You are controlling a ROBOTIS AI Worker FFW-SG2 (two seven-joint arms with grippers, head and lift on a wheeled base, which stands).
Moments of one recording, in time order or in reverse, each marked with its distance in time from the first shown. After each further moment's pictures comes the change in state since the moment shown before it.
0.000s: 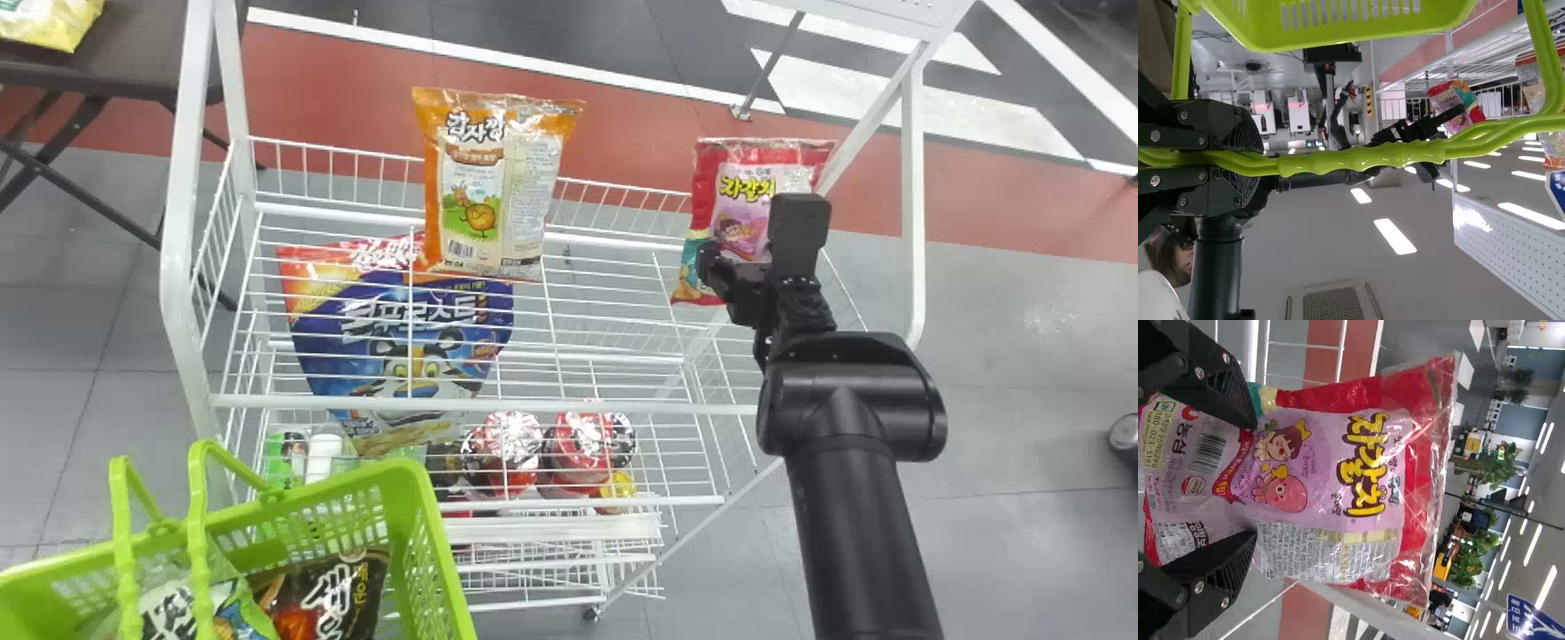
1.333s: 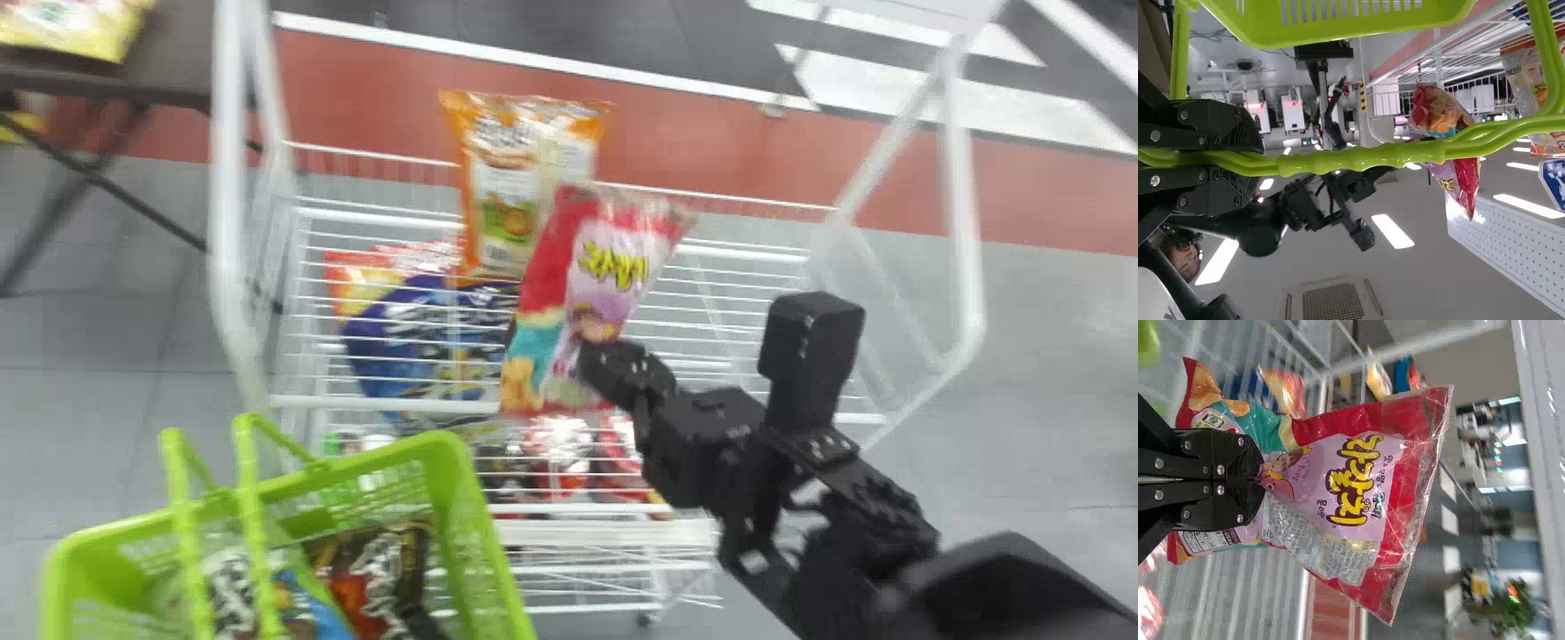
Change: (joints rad) left arm -0.028 -0.002 0.021 -0.002 0.019 -0.001 0.000; right arm 0.709 0.048 0.246 -1.144 -0.460 0.561 0.132
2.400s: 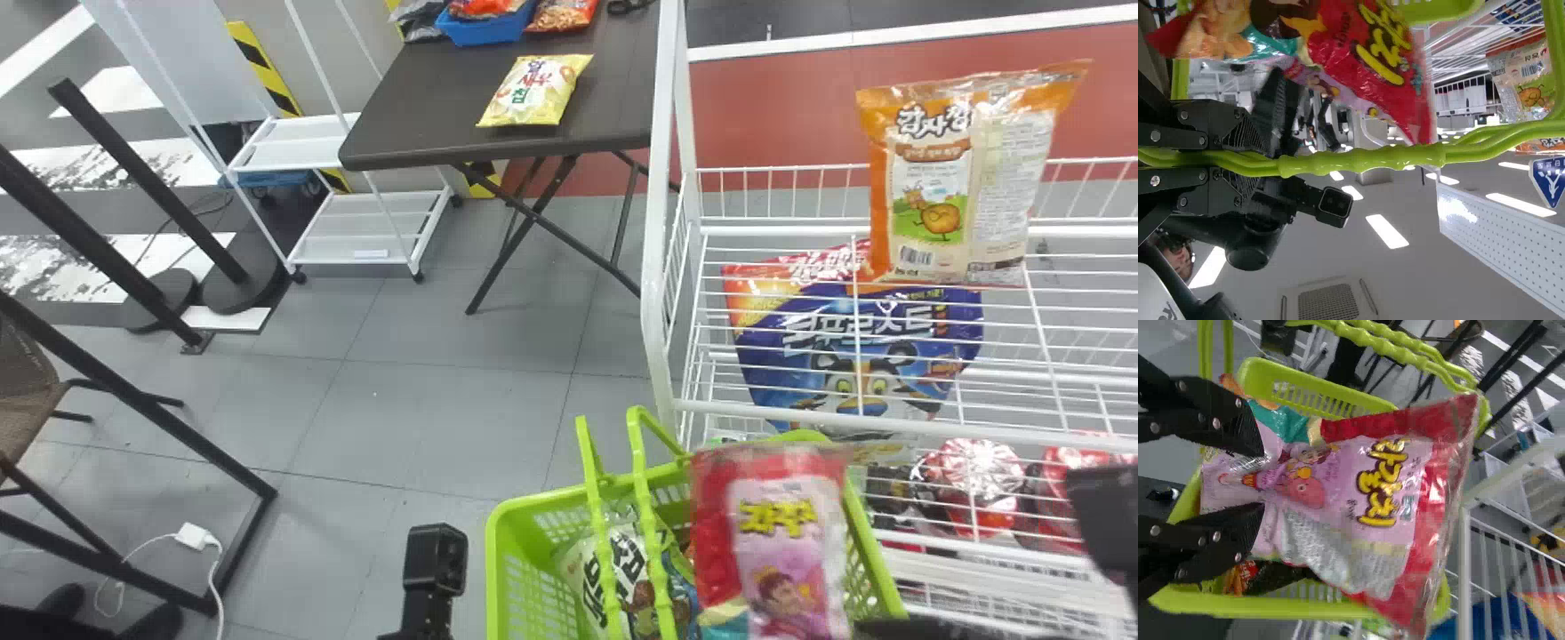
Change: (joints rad) left arm 0.004 0.012 0.031 -0.005 0.022 0.004 0.000; right arm -0.036 0.009 0.020 -0.034 -0.216 0.516 0.084
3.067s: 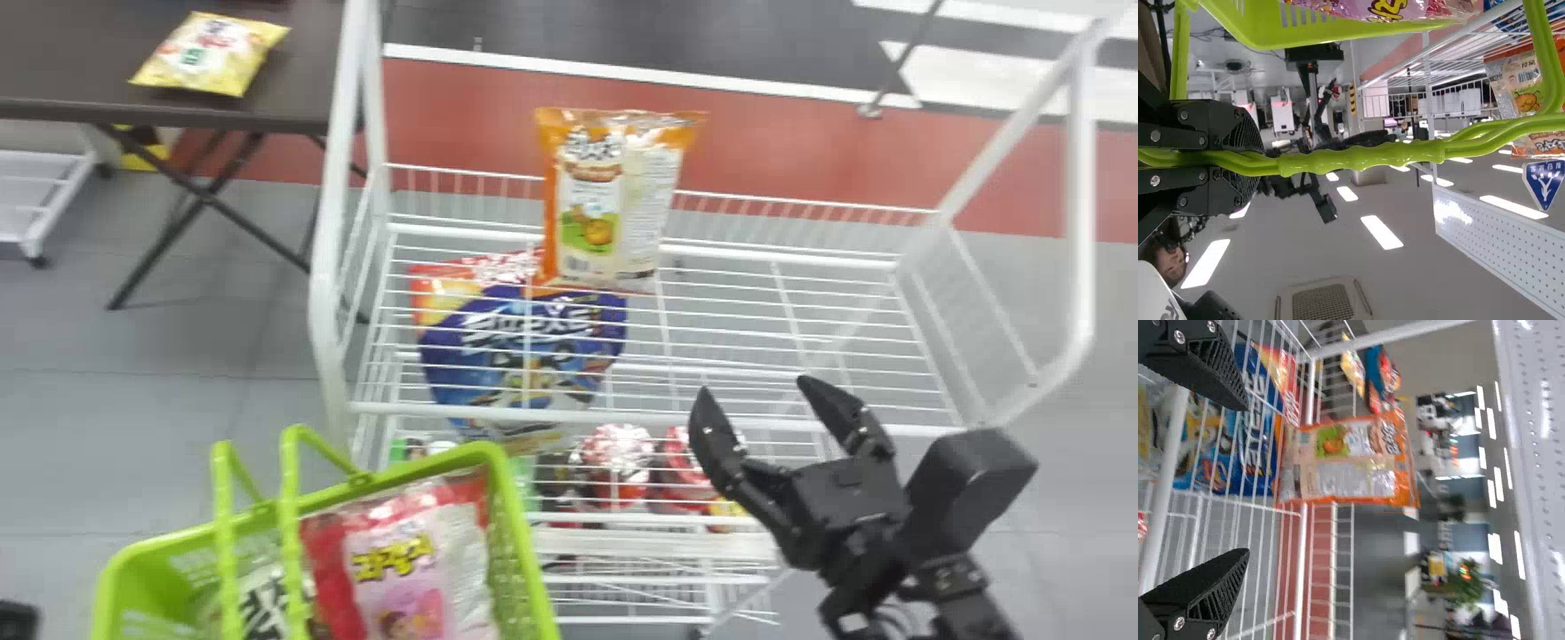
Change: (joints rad) left arm 0.023 -0.005 0.017 -0.001 0.012 -0.006 0.000; right arm 0.210 0.034 -0.147 0.387 0.327 -1.386 -0.057
